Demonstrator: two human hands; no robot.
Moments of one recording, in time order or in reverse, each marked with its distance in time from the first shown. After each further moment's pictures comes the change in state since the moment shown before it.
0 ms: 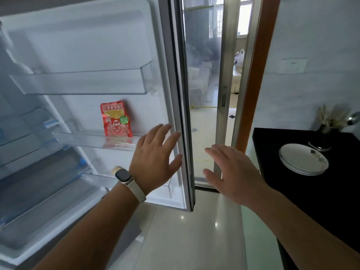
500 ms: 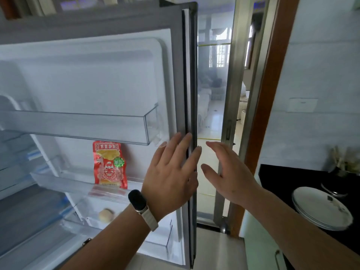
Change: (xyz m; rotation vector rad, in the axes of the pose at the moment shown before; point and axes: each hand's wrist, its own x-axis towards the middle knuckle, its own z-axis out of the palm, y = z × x) left_hand 0.096 -0.019 0.027 0.088 0.304 0.137; right_hand 0.149 0.018 -0.014 0.269 0.239 -0.045
